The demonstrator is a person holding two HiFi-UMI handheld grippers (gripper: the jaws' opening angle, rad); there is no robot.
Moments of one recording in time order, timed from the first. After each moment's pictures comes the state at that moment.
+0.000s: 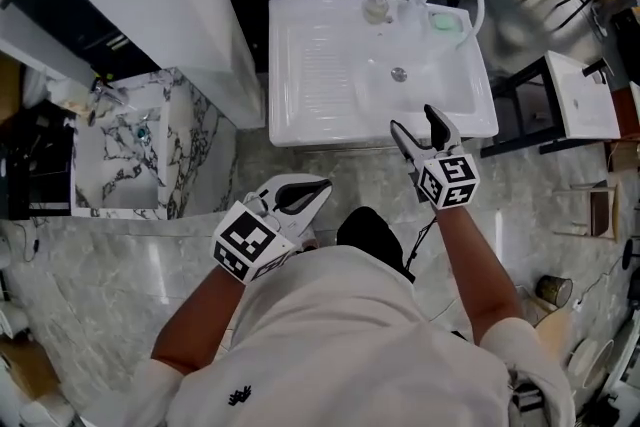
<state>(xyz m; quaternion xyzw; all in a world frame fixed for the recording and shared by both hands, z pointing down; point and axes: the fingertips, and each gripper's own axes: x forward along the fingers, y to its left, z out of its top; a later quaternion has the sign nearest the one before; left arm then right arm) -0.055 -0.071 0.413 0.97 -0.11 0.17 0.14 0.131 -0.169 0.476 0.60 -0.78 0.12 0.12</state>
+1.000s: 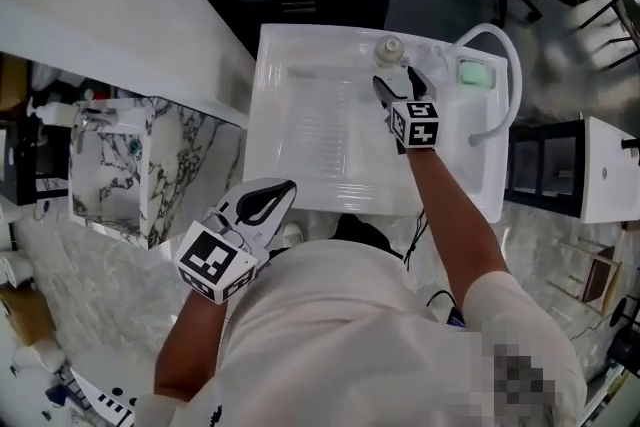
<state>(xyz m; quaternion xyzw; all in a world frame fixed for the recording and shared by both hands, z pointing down) 0.021 -0.266 0.416 0.92 -0.27 0.20 0.19 0.226 -0.483 0.609 0.57 -0.79 0.18 0.16</state>
